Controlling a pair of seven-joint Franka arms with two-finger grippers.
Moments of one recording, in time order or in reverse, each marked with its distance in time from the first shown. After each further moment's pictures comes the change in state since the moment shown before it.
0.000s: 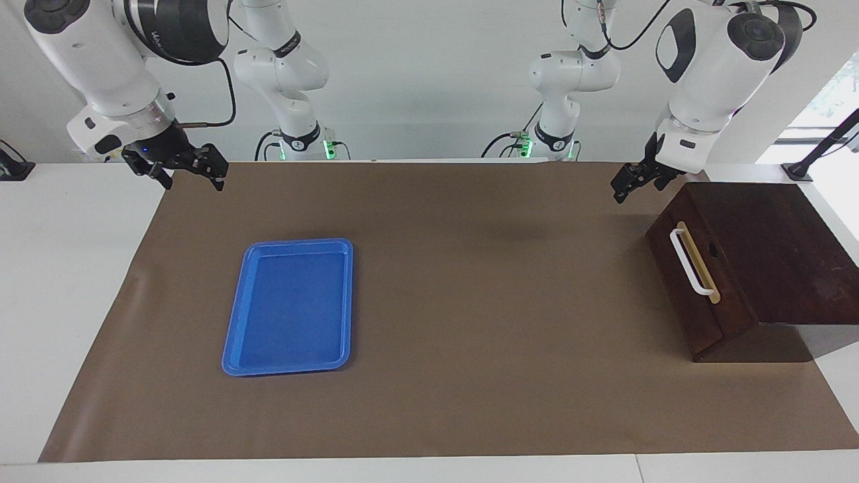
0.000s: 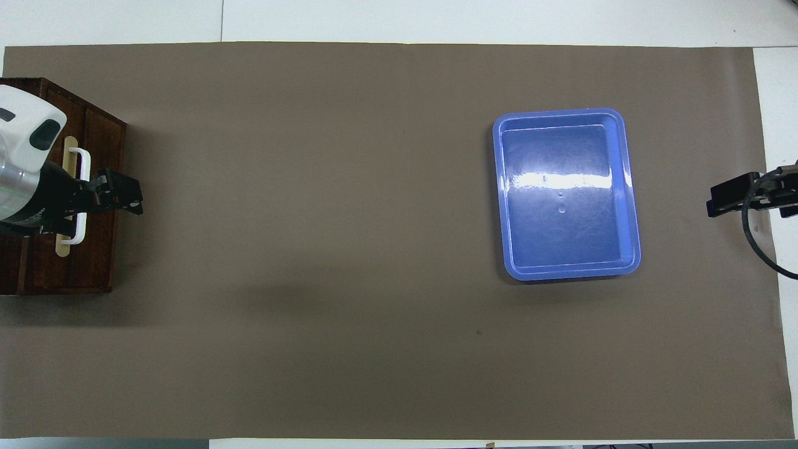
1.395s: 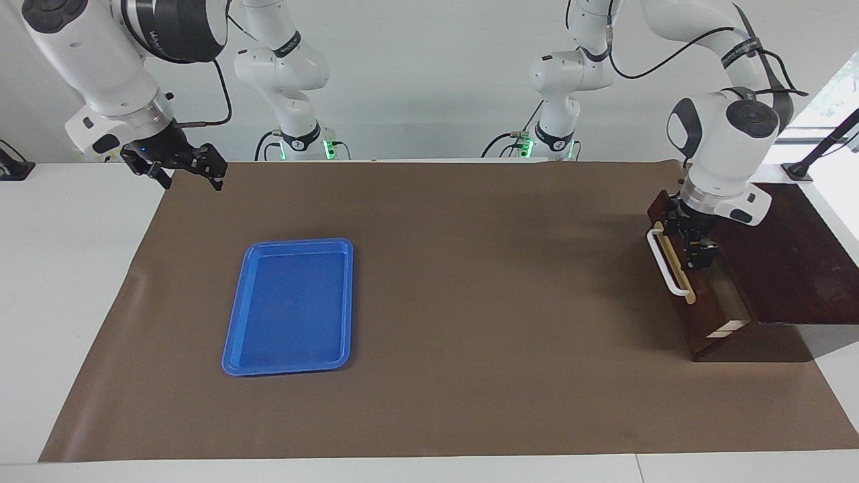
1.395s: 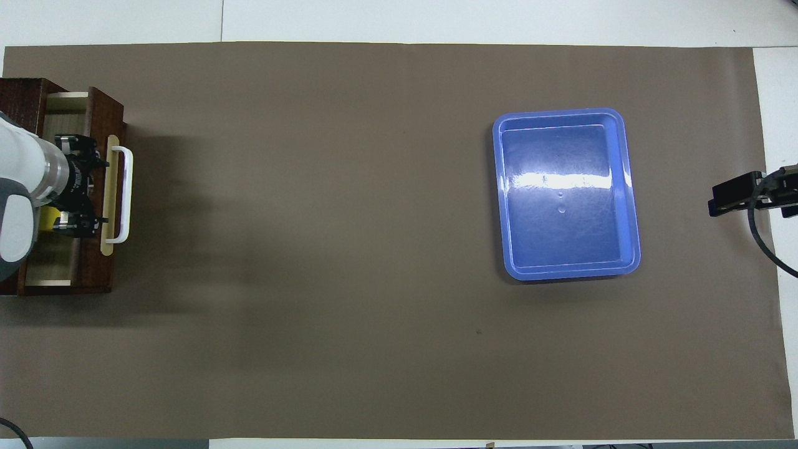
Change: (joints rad) left arm 0.164 0.088 0.054 -0.248 0.155 0.546 -1.241; right arm -0.001 0.000 -0.004 0.001 0.000 0.000 0.004
